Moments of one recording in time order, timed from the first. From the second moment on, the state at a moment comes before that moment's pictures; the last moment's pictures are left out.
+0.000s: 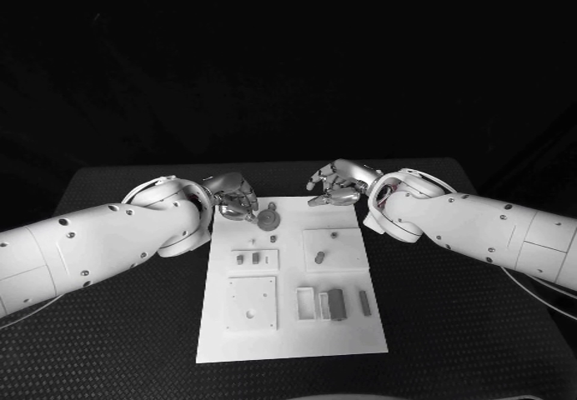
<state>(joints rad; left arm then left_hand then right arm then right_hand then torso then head) 1.37 -0.61 -0.21 1.34 -1.18 -0.21 -0.16 1.18 -0.14 0.56 -0.29 0.05 0.90 0.14 0.23 0.63 1.06 0.11 0.20 0.43 0.93 0.03 0.89 0.57 0.01 1.04 -0.07 0.08 1.13 1.18 -0.75 0.01 1.32 -1.21 -0.30 0.04 1.04 -0.13 0.54 -0.22 0.06 0.83 0.15 0.22 0.50 1.02 0.06 1.21 1.09 1.21 -0.05 1.48 0.88 0.22 1.18 -0.02 0.86 1.31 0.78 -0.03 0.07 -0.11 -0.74</state>
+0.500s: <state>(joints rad) 1.33 -0.53 -0.23 1.29 -1.46 -0.27 -0.04 1.19 -0.14 0.57 -0.28 0.05 0.93 0.14 0.23 0.59 1.07 0.12 0.10 0.33 1.02 0.01 0.96 0.58 0.02 1.14 -0.09 0.11 1.17 1.18 -0.75 0.01 1.31 -1.20 -0.33 0.04 1.04 -0.14 0.54 -0.22 0.06 0.83 0.15 0.22 0.50 1.02 0.06 1.21 1.09 1.21 -0.05 1.48 0.88 0.22 1.18 -0.02 0.86 1.31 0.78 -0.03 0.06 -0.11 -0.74</state>
